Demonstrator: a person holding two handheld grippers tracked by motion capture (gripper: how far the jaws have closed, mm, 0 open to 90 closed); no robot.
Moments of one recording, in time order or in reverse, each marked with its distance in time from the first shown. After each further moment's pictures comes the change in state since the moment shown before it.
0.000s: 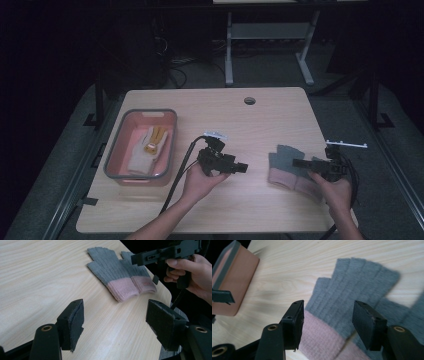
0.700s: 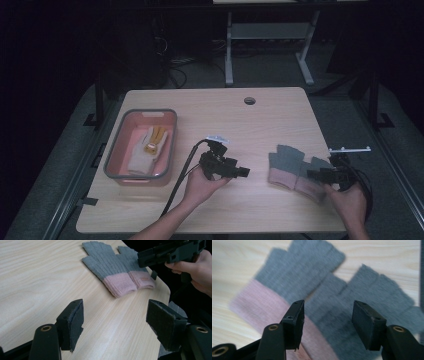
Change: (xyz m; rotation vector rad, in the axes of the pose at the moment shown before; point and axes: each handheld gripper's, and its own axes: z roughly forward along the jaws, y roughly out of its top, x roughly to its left) left arm -0.002 -0.008 0.007 0.015 -0.017 0.014; right arm -0.002 -0.014 -0.020 0.093 -0.338 -0.205
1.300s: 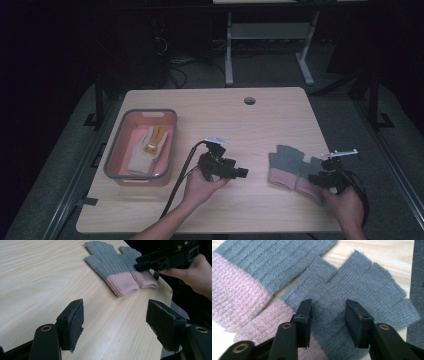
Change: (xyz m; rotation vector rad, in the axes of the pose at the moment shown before) left arm 0.001 -0.004 -0.002 -0.014 0.013 -0.001; right arm 0.006 -0.007 0.017 0.054 -0.150 -0.109
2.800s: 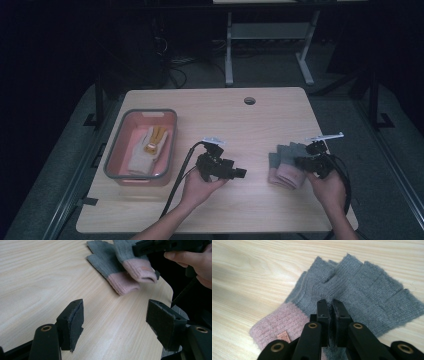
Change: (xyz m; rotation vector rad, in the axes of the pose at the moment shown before) left arm 0.004 -0.004 -0.002 -0.002 -0.001 -0.009; right arm 0.045 0.049 -0.019 -0.086 0.113 -0.030
